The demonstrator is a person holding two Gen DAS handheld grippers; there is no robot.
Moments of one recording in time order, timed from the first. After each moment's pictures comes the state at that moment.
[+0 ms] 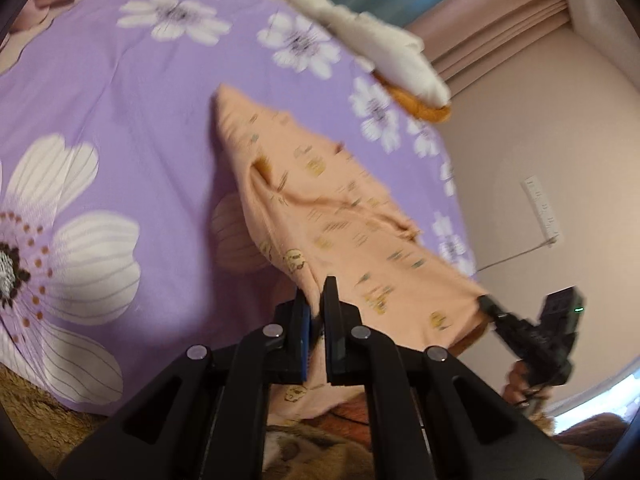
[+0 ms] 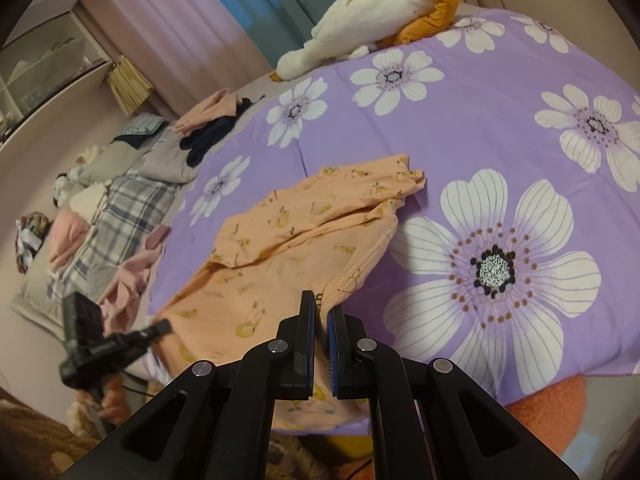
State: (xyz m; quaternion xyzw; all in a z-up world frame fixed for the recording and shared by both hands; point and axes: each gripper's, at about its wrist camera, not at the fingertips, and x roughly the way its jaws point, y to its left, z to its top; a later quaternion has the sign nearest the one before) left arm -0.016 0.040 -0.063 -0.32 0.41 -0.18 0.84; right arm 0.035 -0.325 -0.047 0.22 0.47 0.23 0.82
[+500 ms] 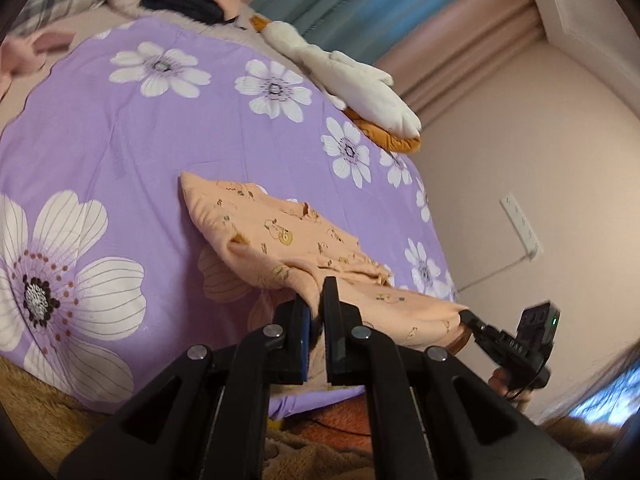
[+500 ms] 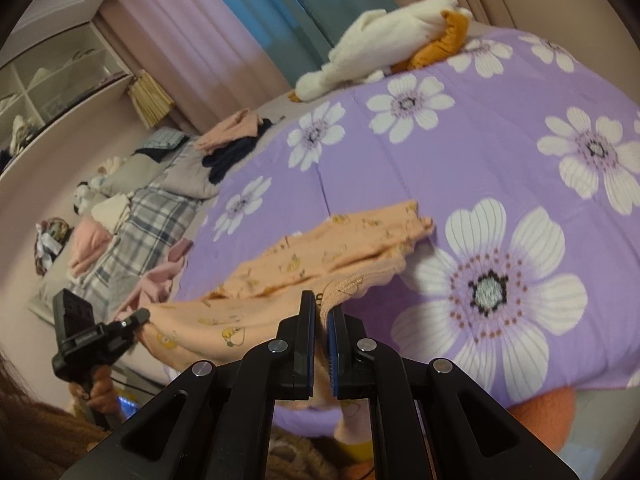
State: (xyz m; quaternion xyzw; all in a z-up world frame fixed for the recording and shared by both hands) left arm -0.028 0.055 -0.016 -0.33 0.36 -0.18 0.85; right arm 0.032 -0.345 -0.017 0.23 0.43 0.26 0.83
